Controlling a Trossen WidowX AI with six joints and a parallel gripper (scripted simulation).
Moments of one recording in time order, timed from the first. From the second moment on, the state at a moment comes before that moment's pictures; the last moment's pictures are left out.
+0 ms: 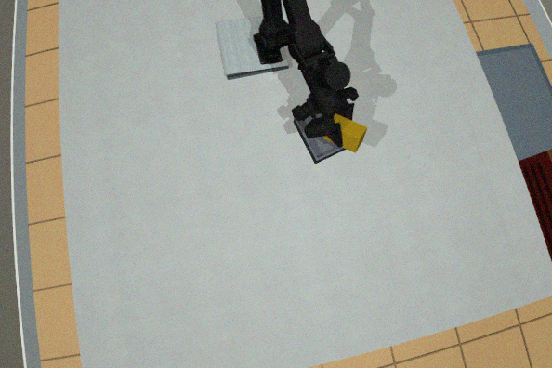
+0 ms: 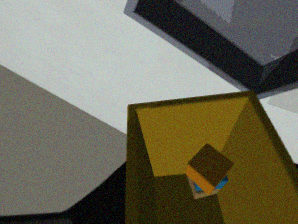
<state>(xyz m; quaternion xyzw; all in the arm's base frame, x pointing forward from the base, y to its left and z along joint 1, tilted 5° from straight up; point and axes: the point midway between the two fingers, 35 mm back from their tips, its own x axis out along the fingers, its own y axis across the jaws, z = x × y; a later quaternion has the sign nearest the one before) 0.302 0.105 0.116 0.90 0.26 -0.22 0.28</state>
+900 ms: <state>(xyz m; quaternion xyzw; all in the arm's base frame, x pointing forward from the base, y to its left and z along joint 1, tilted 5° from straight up) 0.305 0.107 0.113 0.94 0.20 -0.27 0.07</state>
